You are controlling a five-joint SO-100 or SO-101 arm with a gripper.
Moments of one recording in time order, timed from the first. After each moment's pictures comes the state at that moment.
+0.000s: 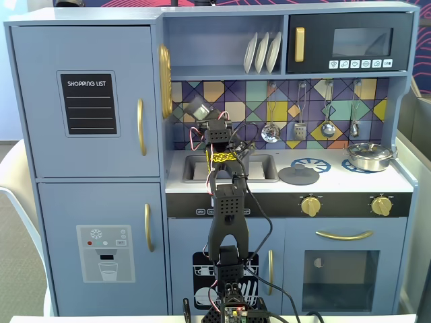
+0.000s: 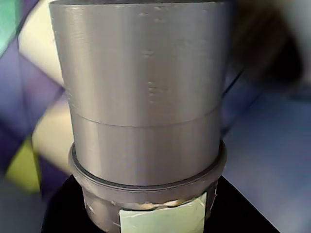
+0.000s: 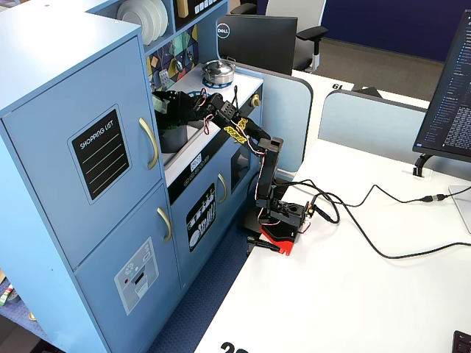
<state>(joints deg) -3.2 100.5 62.6 52.8 54.9</state>
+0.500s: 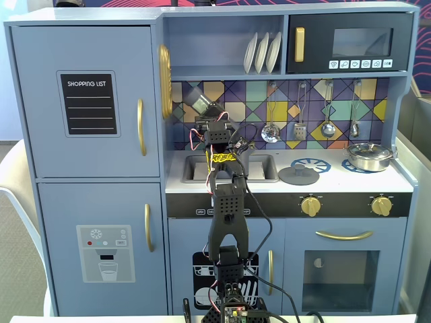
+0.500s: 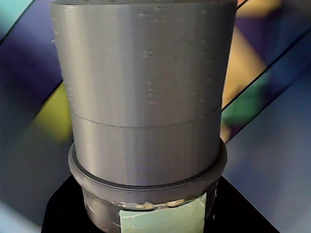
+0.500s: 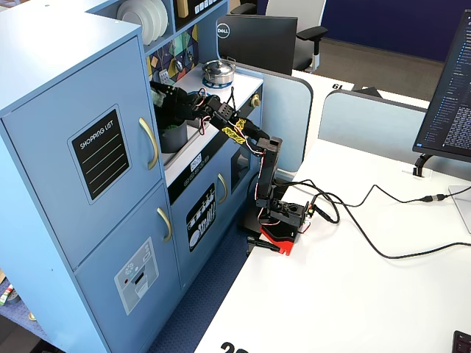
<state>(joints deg) -3.2 98.3 62.0 44.1 52.8</state>
